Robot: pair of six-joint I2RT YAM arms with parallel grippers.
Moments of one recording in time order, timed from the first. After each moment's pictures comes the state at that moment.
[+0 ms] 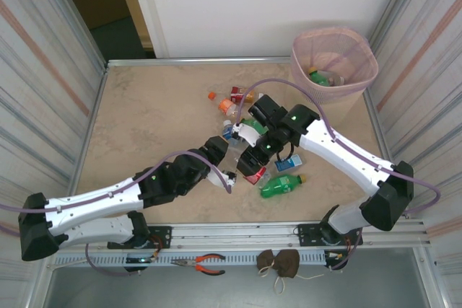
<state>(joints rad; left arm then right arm) -1.15 1.00 0.73 -0.17 -0.51 1.57 0.78 1.43 1.36 -1.13 -0.47 -0.09</state>
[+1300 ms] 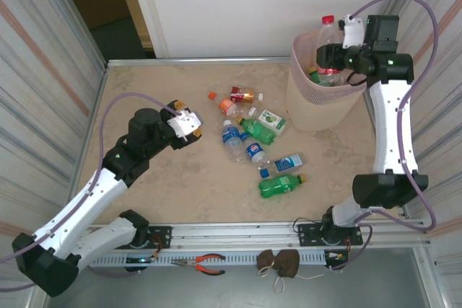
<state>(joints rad) -0.55 0.92 0.86 -0.30 0.03 0.67 -0.06 1.58 1.97 -1.00 -0.29 -0.06</state>
